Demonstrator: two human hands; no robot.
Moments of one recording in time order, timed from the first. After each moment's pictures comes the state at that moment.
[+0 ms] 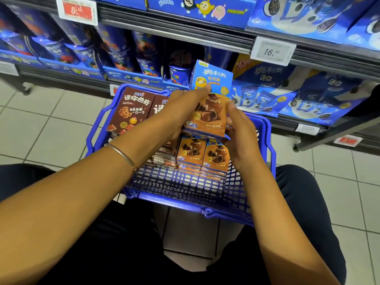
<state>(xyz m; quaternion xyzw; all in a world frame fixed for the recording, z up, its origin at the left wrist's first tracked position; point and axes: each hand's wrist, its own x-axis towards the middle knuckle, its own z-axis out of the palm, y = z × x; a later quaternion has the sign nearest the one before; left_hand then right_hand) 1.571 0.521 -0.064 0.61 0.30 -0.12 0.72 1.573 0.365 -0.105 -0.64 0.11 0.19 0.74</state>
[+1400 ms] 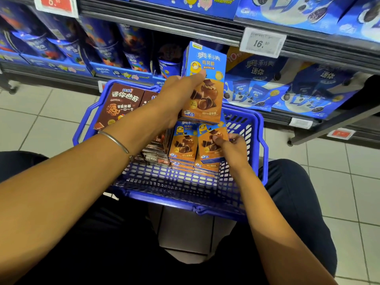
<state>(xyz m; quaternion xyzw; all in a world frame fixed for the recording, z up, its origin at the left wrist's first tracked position) 1.591 0.510 -0.063 0.62 0.29 -0.10 0.72 1.576 0.323 -0.200 -0.74 0.21 0.19 0.61</state>
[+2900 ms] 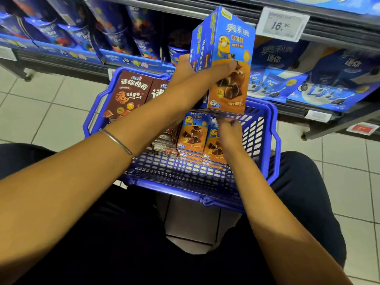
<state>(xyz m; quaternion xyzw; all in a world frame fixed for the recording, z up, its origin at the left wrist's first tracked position) 1.565 0.500 -0.046 0.65 0.21 -0.03 0.73 1.579 0.368 -0.184 -0.74 0.21 0.19 0.61</state>
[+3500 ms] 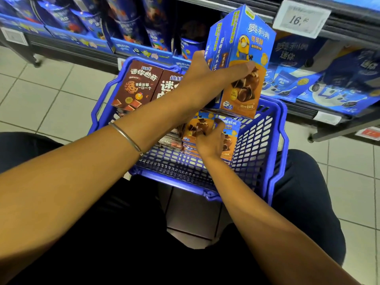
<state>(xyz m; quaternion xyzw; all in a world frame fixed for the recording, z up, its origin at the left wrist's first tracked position) 1.557 0.499 -0.049 0.67 0.20 -0.04 0.71 1.536 0.416 -0.228 -0.85 0.15 0.18 0.46</state>
